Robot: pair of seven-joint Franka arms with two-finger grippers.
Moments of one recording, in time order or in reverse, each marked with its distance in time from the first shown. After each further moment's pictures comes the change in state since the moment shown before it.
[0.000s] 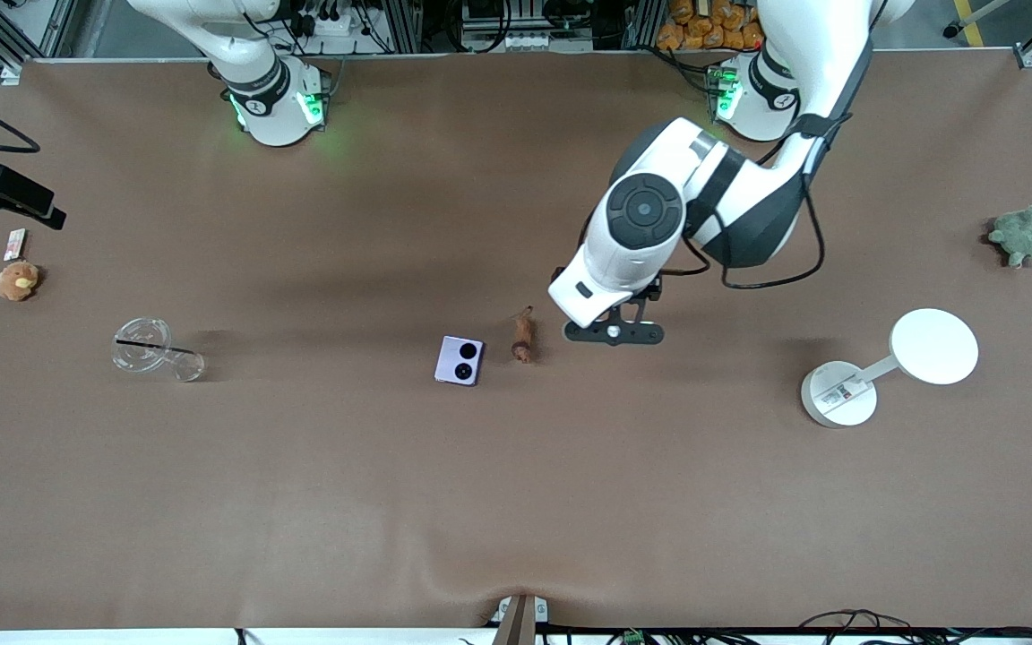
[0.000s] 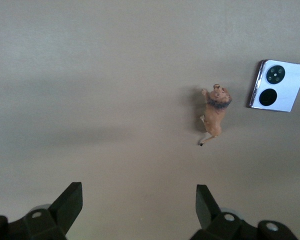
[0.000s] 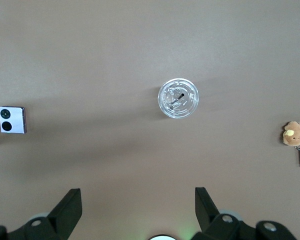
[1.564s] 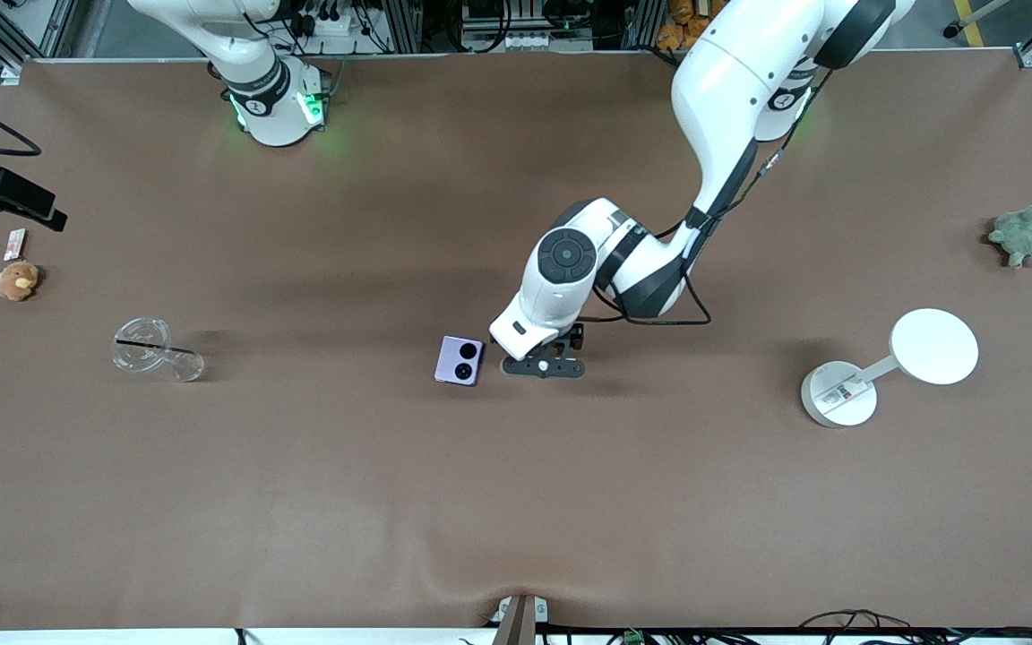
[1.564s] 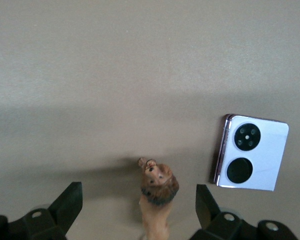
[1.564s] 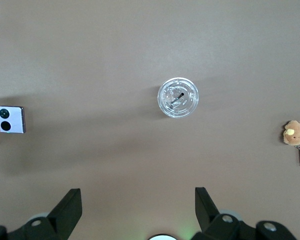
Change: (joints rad) left arm -0.112 0.282 0.031 0.004 0.063 0.513 -0.112; right arm 0.000 0.005 -0.001 0.000 0.000 -0.001 0.000
